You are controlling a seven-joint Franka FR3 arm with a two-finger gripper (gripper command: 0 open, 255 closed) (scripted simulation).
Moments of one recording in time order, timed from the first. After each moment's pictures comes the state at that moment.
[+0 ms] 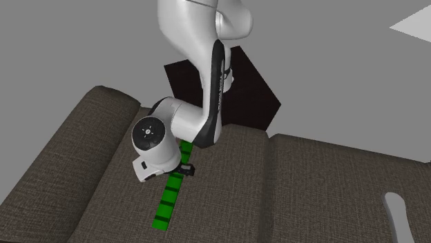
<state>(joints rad) -0.35 0.28 -0.33 -2.34 0.11 2.61 -0.16</state>
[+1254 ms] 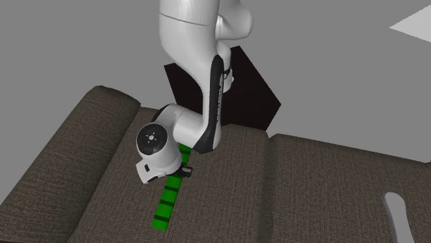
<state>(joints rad) -0.37 0.36 -0.31 -2.33 0.15 2.68 -0.20</state>
